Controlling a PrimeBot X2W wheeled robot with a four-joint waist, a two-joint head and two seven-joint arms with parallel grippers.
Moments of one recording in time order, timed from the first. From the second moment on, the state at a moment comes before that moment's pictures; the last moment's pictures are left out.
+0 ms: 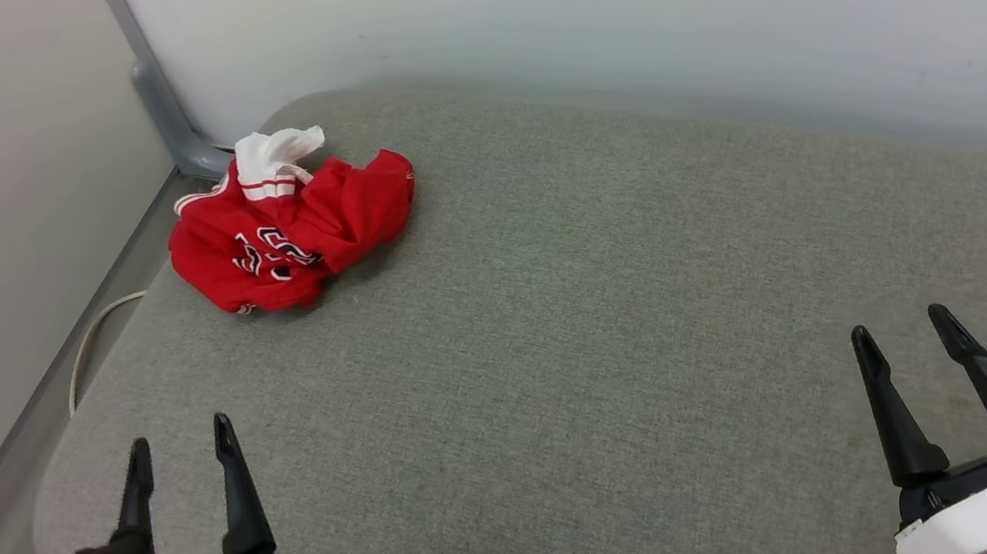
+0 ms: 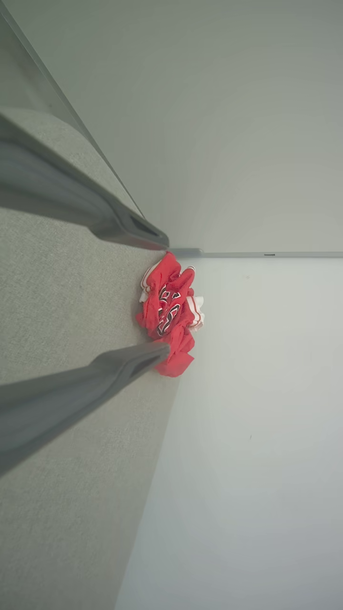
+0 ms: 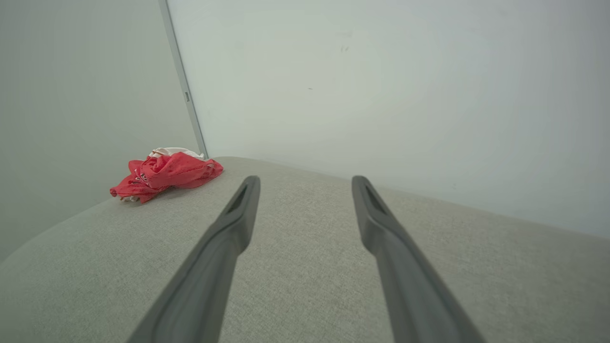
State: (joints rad) left arm -0.04 0.05 0.08 0.12 -0.14 0.00 -0.26; right arm 0.05 -0.05 0.00 0.04 0.14 0.13 -0.26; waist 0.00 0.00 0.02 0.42
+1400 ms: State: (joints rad) left arm -0.97 0.60 -0.06 0.74 -0.79 -0.13 0.48; right arm -0.20 -0.05 -0.06 -0.21 -0.07 0.13 -0.26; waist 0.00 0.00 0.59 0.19
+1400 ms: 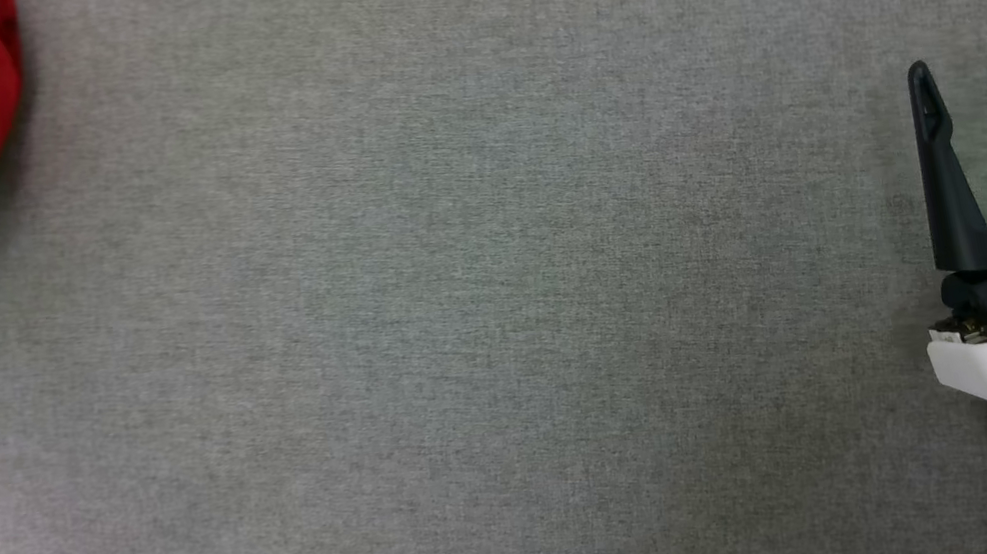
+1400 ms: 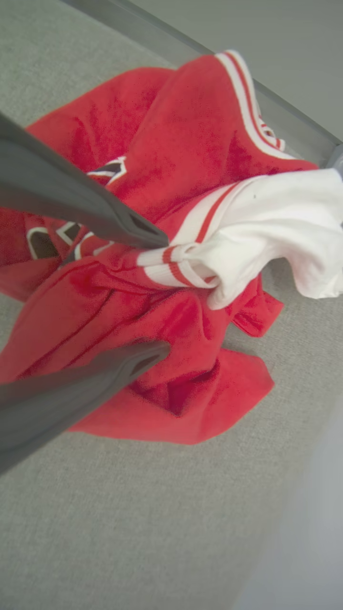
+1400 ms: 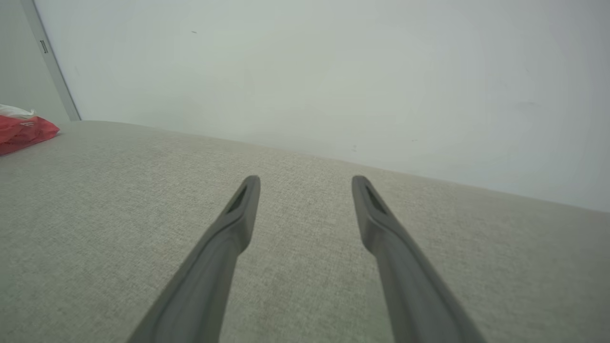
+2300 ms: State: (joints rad) left arm -1.02 0.73 -0.39 0.74 -0.87 -0.13 0.39; right arm -0.17 -0.05 -0.05 -0.17 -0.03 0.13 -0.26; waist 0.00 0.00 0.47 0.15
